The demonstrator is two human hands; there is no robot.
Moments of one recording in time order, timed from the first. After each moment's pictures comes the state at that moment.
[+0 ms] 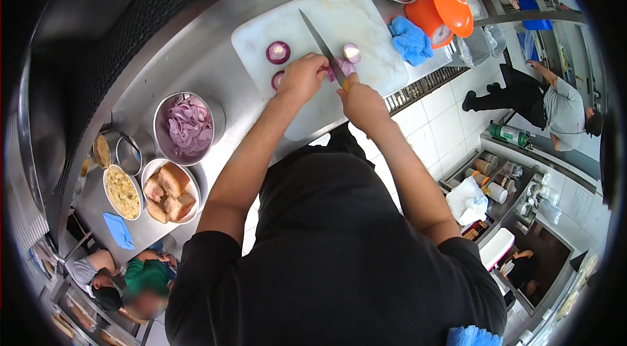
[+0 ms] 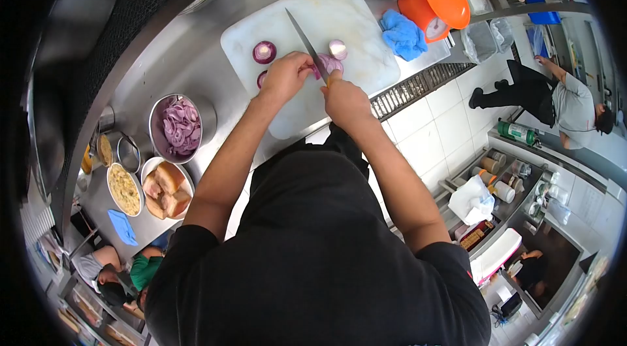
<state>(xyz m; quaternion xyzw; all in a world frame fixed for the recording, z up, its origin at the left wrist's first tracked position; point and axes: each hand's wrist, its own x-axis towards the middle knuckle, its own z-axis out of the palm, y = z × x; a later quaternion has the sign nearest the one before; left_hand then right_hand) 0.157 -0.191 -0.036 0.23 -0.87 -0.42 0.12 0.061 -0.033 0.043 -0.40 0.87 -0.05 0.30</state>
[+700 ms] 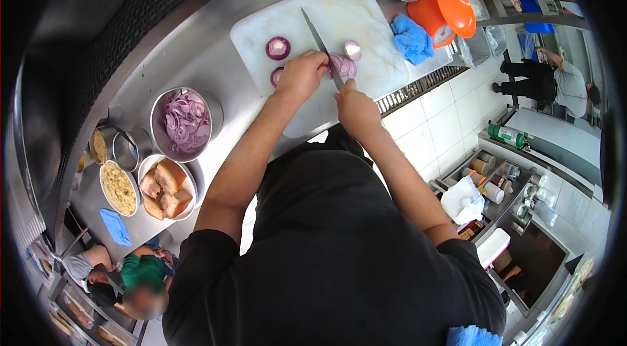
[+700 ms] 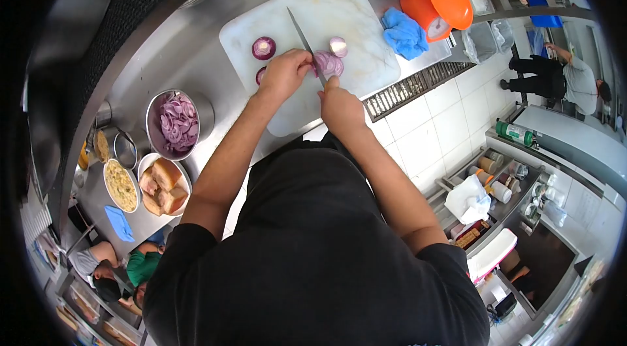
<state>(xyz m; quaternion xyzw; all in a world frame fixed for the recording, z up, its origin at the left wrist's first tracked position) 0.161 -0.190 -0.033 0.24 -0.87 -0.42 0.11 0.082 -0.022 0.020 -0.39 0.88 -0.07 0.27</state>
